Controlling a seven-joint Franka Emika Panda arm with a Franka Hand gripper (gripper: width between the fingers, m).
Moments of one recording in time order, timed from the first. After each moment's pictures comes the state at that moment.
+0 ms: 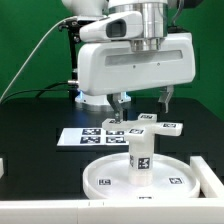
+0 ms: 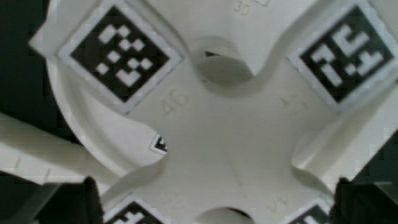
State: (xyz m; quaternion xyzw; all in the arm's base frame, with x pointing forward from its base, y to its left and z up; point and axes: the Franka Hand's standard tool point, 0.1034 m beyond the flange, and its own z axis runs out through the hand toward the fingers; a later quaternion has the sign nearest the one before) arm 0.569 0.038 0.121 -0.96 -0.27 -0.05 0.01
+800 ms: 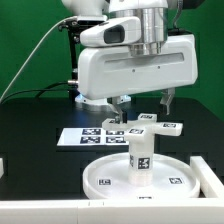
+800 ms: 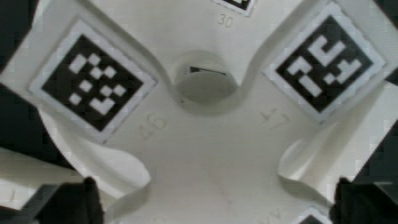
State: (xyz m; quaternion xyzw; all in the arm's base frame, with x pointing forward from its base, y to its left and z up) arm 0.564 0.040 0.118 -0.98 -0.20 -0.03 0.03
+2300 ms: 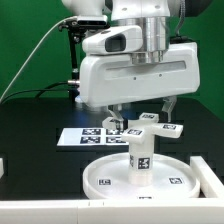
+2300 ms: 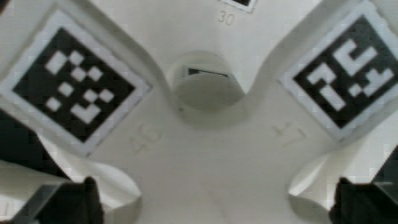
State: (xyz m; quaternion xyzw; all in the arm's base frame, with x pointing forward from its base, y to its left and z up) arm 0.565 0.042 0.106 -0.98 -0.17 -0.03 0.02
